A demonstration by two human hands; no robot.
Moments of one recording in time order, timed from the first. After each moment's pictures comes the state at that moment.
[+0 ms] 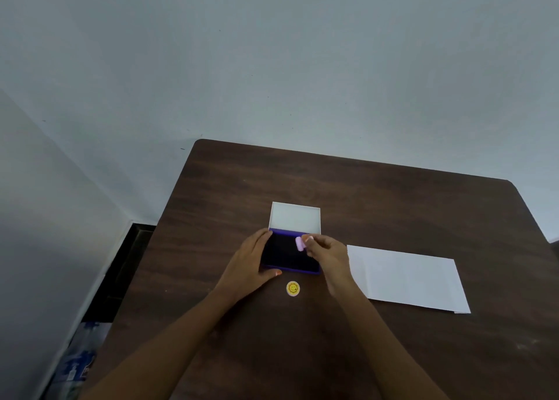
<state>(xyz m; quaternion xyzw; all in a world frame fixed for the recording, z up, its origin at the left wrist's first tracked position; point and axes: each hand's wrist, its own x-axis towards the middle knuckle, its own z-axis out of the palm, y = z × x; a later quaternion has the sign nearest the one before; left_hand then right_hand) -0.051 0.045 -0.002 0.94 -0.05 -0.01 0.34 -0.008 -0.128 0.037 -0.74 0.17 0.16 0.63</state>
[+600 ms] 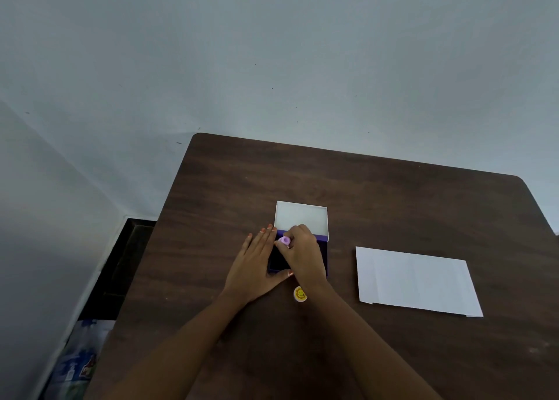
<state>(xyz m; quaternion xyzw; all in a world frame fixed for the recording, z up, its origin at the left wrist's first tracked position) -0.038 0.046 -0.035 0.97 -0.08 0.01 0.24 0.006 -0.069 0.019 -0.93 -0.04 0.09 0.36</state>
